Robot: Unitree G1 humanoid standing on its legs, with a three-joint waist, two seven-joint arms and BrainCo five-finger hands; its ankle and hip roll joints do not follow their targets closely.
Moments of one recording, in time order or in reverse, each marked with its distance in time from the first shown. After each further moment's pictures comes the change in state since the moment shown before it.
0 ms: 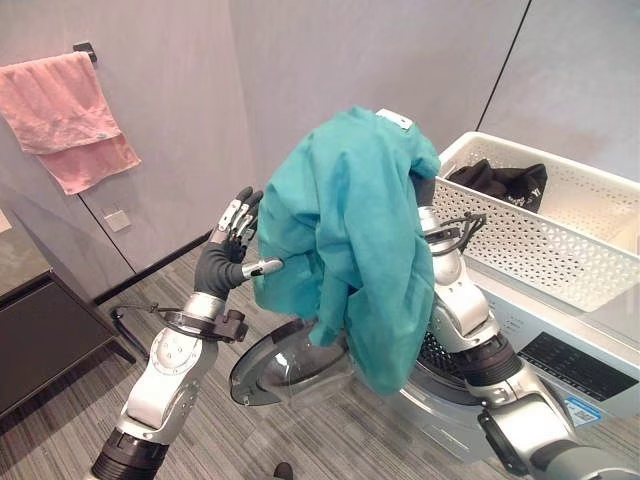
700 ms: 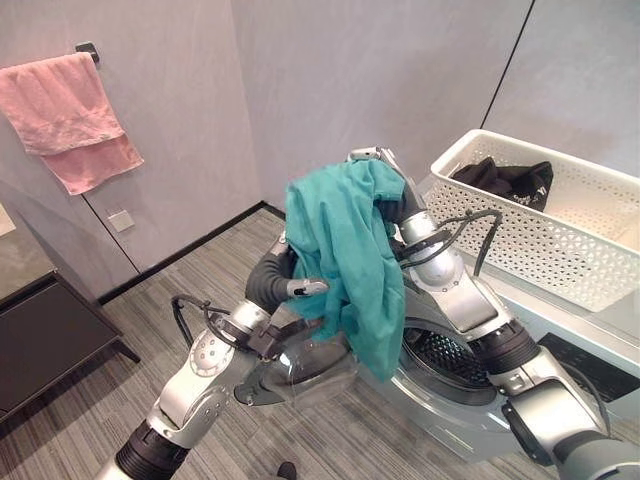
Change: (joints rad) left arm -0.055 0.001 -0.179 0.001 -0.201 0.008 -0.095; right arm -0.052 -0.165 0.084 0.154 -0.610 0.022 0.022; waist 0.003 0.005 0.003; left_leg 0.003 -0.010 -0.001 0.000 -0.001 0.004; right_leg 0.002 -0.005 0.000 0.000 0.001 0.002
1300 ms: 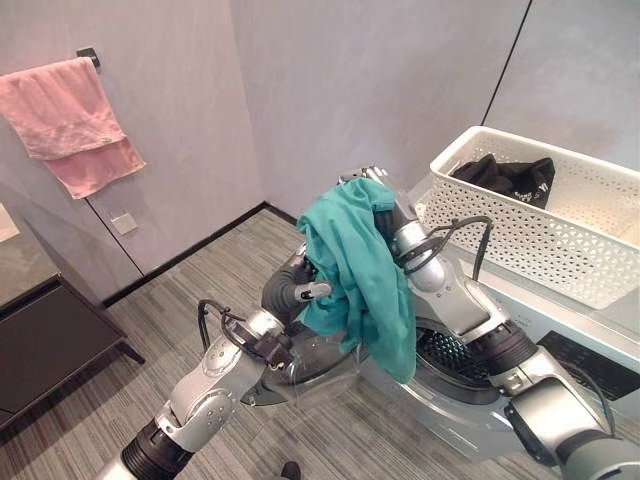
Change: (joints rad) left arm -0.024 0.007 -0.080 0.011 -0.201 0.035 -0.006; right arm 0.001 -0.017 0.040 0.029 -0.132 0.017 -0.001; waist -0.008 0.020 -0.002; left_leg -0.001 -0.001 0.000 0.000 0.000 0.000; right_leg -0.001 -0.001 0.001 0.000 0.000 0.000
